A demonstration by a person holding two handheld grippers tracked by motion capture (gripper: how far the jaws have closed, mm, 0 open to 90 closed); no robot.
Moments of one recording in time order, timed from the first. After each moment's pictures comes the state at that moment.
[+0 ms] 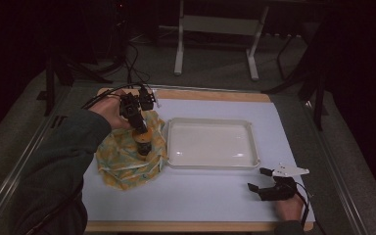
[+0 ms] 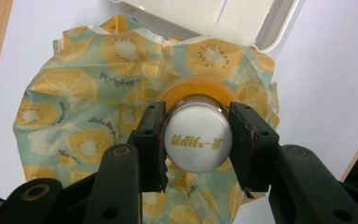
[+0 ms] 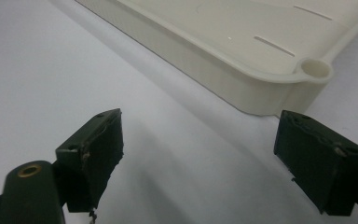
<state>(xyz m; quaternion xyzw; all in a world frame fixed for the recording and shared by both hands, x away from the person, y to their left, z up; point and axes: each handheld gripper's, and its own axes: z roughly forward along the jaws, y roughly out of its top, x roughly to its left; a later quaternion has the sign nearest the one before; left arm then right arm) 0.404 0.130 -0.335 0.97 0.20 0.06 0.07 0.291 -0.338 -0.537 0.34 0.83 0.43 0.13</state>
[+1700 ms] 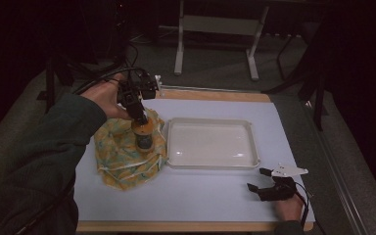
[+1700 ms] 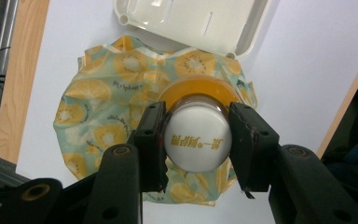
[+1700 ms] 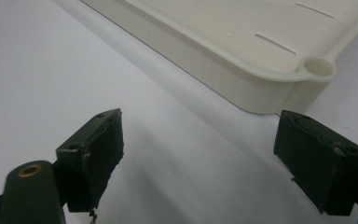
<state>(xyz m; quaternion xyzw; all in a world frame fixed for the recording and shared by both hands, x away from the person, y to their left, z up) 0.385 0.118 -0.271 0.98 0.17 0.08 0.06 0.291 -0.337 -0.537 0.33 0.83 0.42 0.13</state>
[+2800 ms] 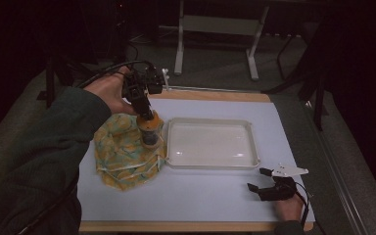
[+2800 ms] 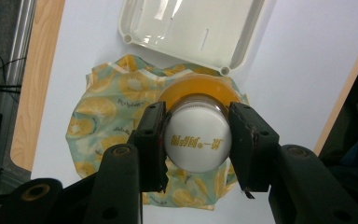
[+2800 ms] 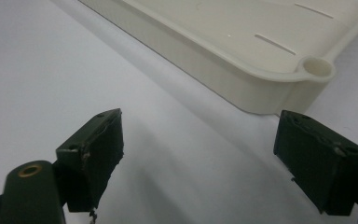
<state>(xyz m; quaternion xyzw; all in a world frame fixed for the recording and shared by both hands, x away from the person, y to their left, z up) 0.381 0.102 -0.249 0.98 0.16 0.09 0.07 0.291 -0.337 -0.537 0.33 0.83 0.43 0.13</state>
